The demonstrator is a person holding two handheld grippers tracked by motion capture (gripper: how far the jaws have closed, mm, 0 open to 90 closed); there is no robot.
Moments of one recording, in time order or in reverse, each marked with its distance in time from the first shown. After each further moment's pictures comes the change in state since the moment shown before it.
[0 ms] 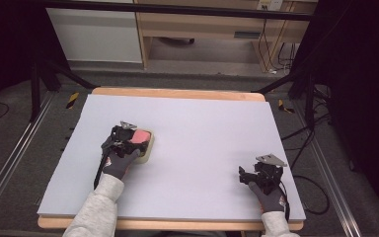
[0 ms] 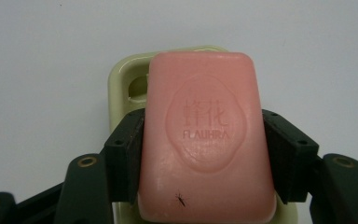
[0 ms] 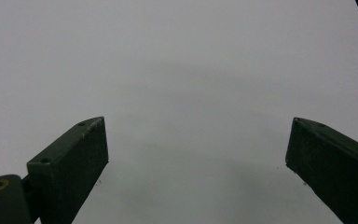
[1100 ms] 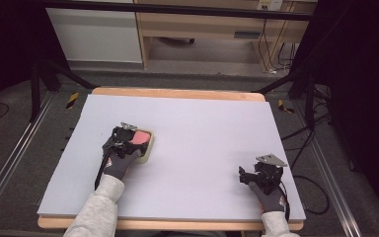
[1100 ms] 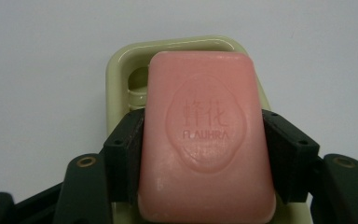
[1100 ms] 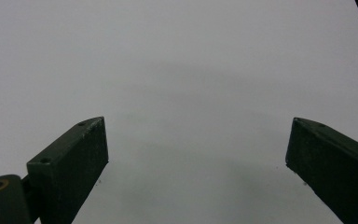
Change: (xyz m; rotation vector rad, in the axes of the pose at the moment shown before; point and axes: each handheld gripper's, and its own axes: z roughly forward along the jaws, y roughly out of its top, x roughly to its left) left arm 0.002 -0.003 0.007 0.015 -0.003 -0.012; right arm 0.000 0.000 0.000 0.001 -0.001 -0.001
